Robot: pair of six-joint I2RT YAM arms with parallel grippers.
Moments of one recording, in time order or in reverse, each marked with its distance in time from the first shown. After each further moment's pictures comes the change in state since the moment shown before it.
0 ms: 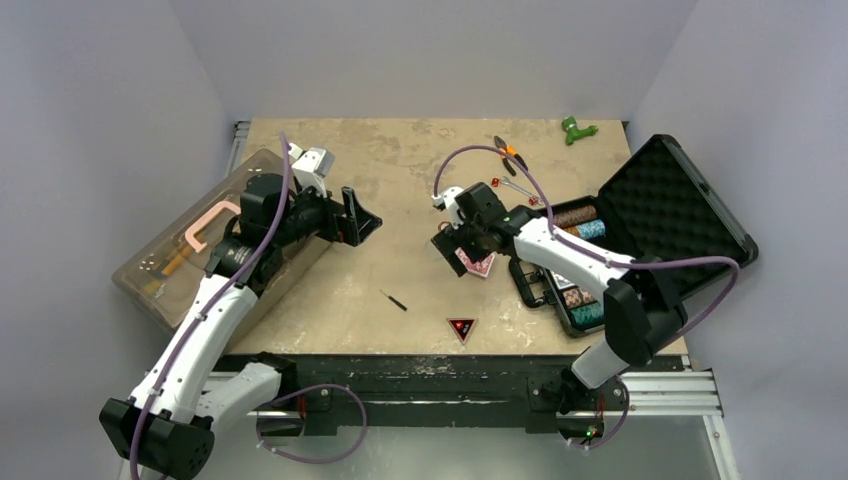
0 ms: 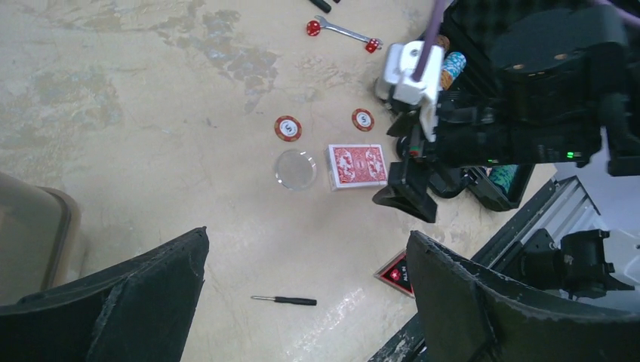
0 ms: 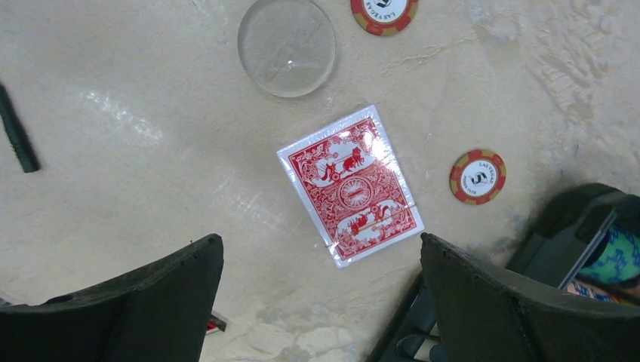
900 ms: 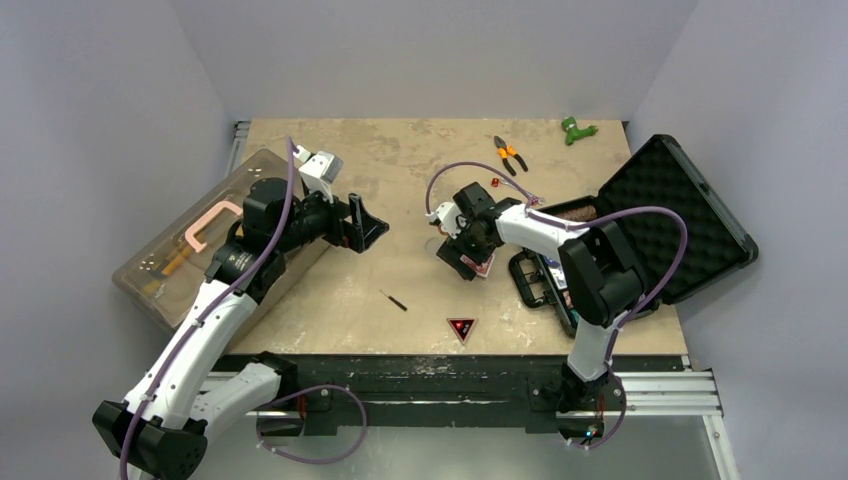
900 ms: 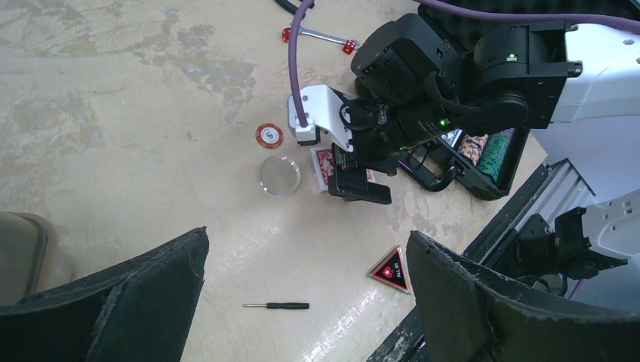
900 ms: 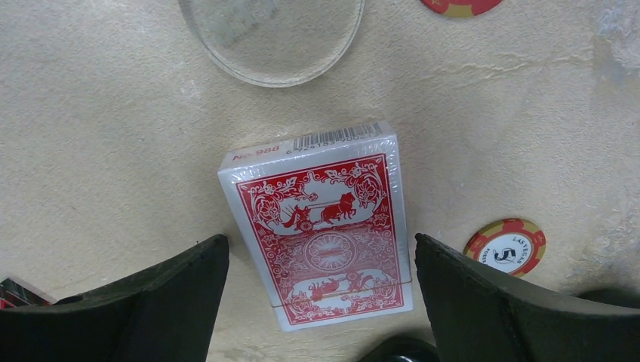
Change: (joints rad) left arm -0.078 -0.036 -0.001 0.020 -0.013 0.024; right arm -0.085 0.281 0.058 -0.008 -0.138 -0.319
